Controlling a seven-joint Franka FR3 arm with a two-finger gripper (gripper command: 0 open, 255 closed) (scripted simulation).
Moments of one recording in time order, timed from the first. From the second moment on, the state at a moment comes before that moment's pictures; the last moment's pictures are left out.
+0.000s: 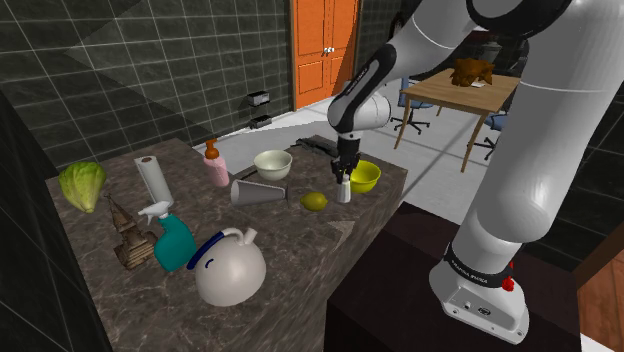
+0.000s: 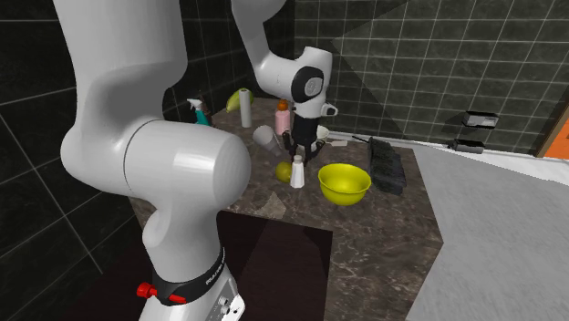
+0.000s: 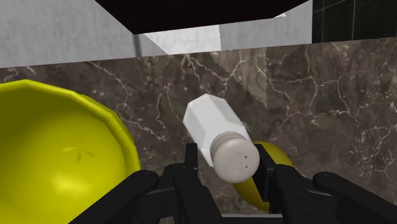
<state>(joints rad) 0.00 0.08 -0.28 -2.48 0.21 2.50 -0.31</state>
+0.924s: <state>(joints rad) 0.00 -0.07 -0.29 -2.44 0.11 2.31 -0.22</state>
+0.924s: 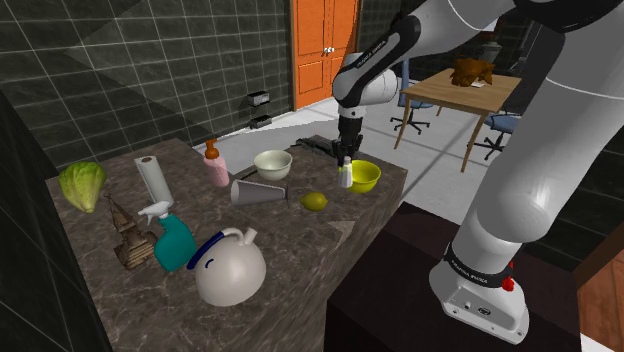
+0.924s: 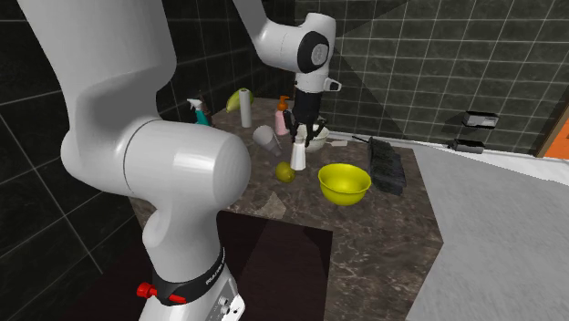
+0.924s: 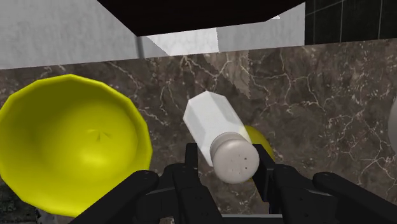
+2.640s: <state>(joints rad) -0.13 0.10 -0.43 -2.09 0.14 2.09 -0.49</state>
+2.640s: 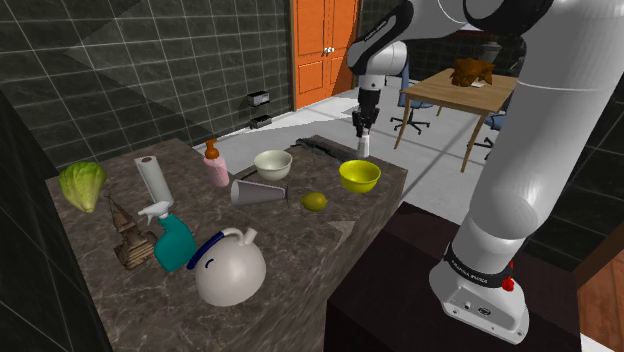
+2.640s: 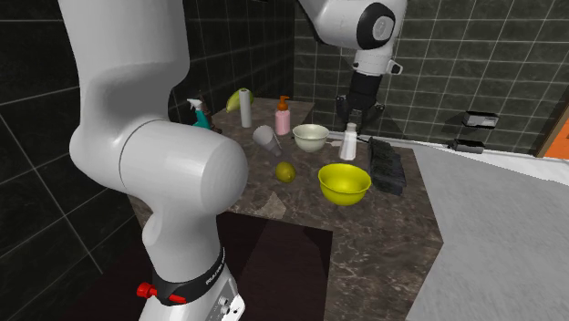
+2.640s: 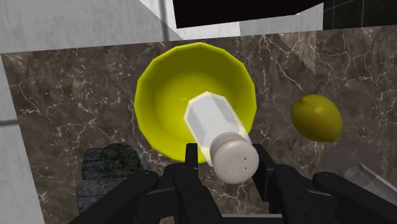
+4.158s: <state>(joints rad) -0.15 0.22 -0.42 -2.16 0.23 2.27 -0.56</state>
